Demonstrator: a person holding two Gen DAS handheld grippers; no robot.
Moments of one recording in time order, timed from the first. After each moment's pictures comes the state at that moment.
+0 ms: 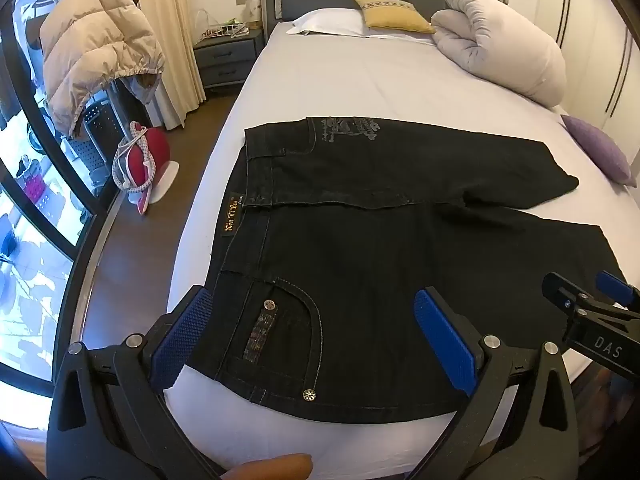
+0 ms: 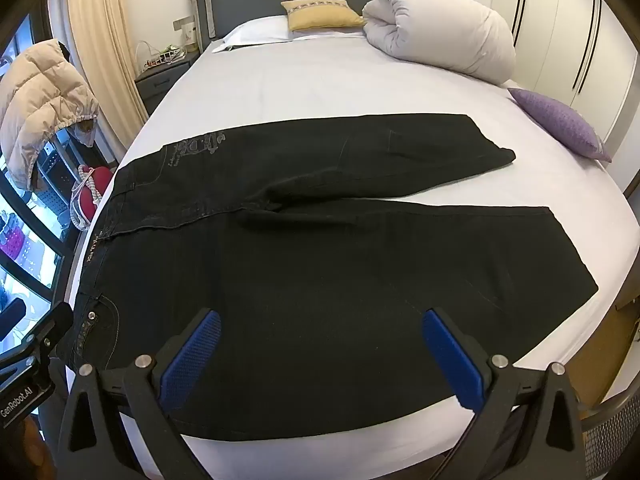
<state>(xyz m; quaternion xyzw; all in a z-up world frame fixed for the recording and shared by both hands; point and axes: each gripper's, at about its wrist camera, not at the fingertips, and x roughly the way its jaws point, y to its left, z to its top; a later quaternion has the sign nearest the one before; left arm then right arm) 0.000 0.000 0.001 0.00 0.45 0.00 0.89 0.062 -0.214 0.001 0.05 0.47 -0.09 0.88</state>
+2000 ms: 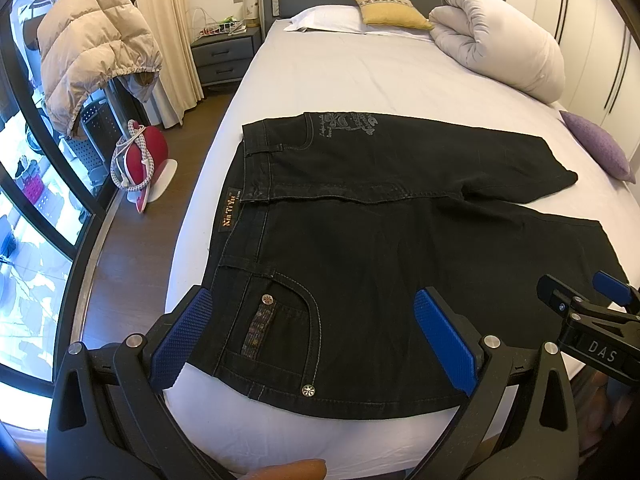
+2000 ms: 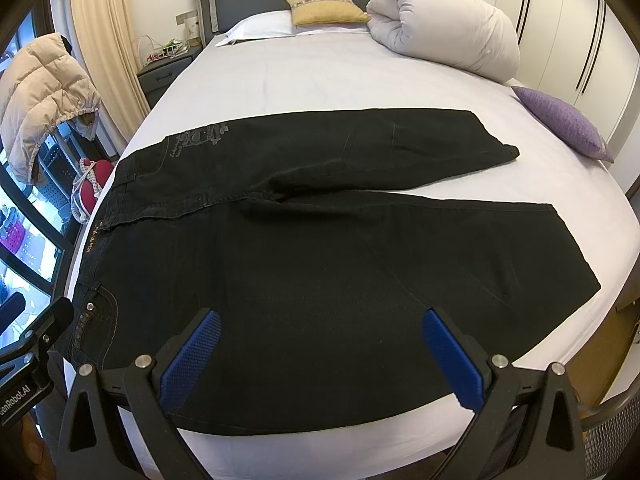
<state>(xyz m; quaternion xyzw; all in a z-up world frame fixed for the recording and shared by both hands) -0.004 -0.003 -0.004 0.00 0.45 0.00 0.89 0.060 -0.205 -0.009 0.05 0.47 -0.09 0.88</state>
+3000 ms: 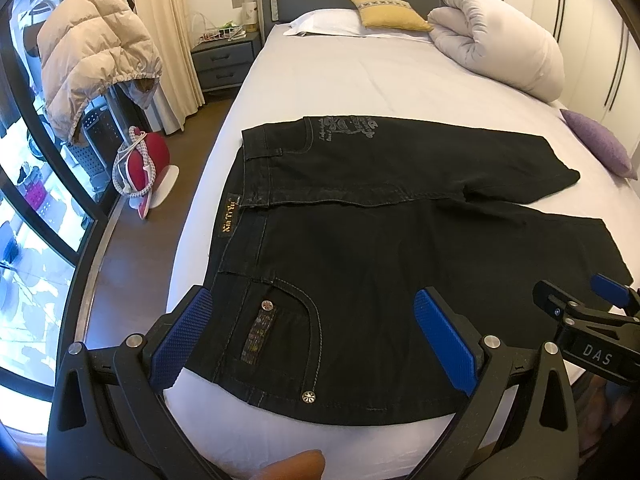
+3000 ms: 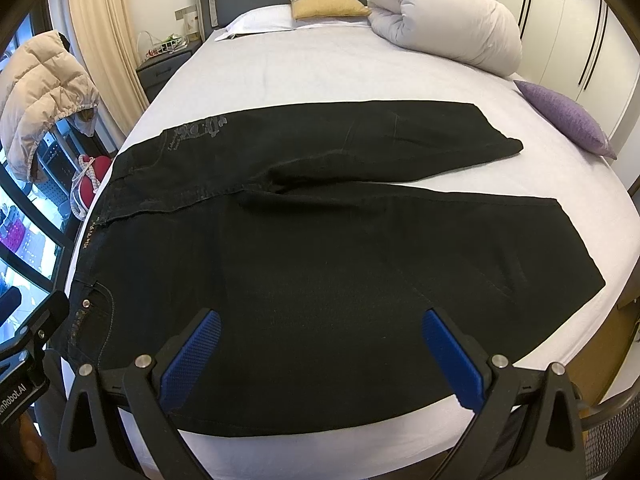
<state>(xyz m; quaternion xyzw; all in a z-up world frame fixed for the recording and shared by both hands) 0.002 -0.004 -0.008 0.01 0.45 0.00 0.89 0.062 -0.205 -0.018 0.05 0.48 -0.08 0.87</state>
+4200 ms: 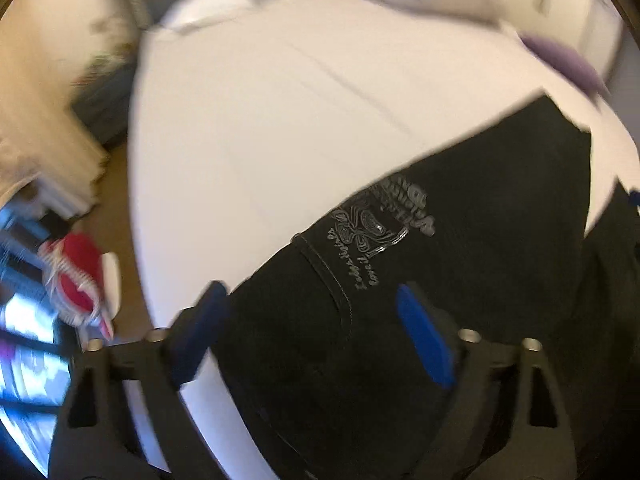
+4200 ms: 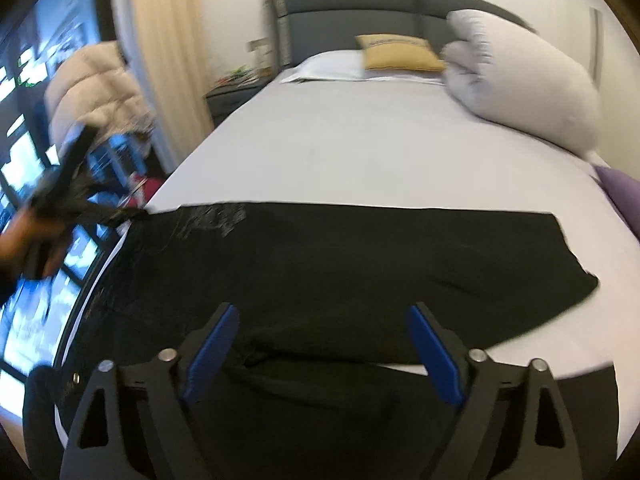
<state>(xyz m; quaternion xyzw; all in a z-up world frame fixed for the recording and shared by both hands) 0.362 0.026 -0.059 0.17 0.52 -0.20 0.81 0.203 -0.268 -0.004 0.01 0.40 0.08 0.91</state>
